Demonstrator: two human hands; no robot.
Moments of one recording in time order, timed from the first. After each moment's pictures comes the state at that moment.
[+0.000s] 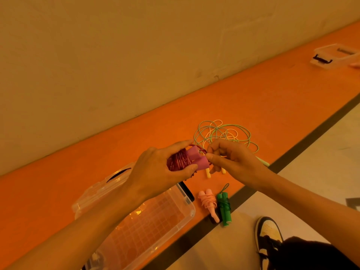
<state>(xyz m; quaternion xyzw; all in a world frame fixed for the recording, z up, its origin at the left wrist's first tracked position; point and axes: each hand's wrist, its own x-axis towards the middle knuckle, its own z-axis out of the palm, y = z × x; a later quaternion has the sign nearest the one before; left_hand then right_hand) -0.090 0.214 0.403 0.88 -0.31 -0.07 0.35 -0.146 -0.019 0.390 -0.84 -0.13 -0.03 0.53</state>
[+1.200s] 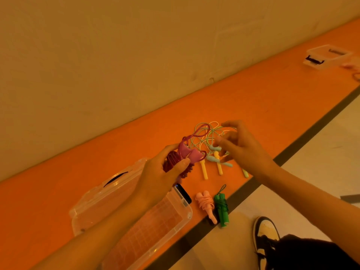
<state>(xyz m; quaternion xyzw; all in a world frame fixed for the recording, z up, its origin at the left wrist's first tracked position) -0.106 0.196 0.389 0.77 -0.19 -0.17 0.58 -0.144 -0.039 0.407 -0.82 0.08 -0.07 0.56</state>
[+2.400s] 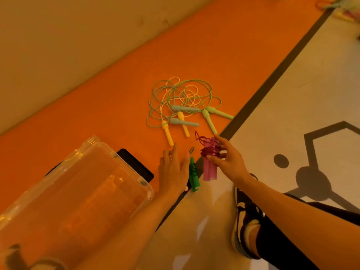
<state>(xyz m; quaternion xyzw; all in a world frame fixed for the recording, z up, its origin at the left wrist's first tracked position) -0.132 0.048 0.148 0.91 -0.18 -0.17 0.33 -0.217 -0.127 0.152 -0.79 0.30 -0.07 0.52</state>
